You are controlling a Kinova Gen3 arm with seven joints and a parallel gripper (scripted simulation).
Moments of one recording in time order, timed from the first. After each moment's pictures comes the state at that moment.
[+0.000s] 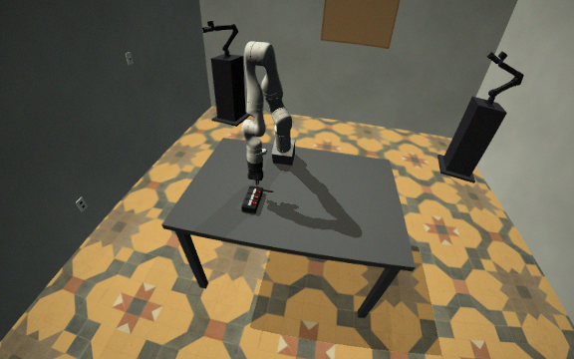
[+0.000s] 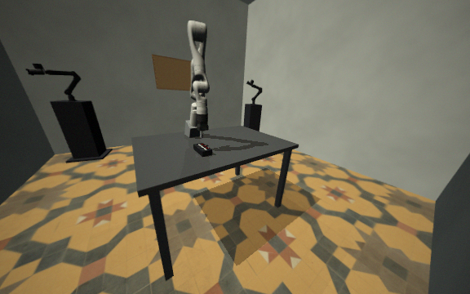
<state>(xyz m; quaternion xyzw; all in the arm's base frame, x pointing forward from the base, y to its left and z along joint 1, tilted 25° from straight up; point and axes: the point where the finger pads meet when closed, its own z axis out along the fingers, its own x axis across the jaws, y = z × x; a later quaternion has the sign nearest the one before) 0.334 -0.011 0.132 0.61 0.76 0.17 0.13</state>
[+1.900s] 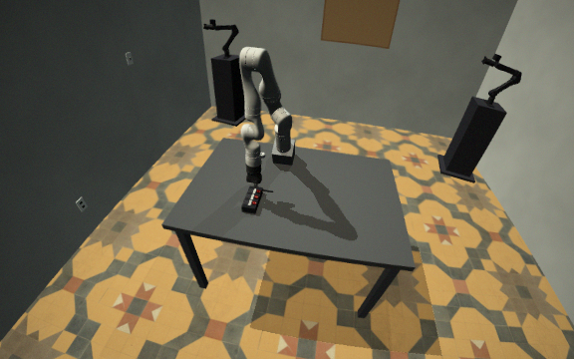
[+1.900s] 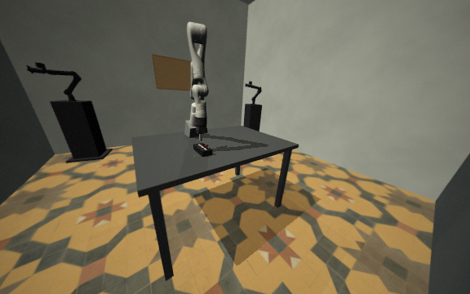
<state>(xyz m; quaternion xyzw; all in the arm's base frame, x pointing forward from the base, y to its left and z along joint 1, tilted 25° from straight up) 0.345 -0.019 0.112 0.62 0.76 0.17 0.14</state>
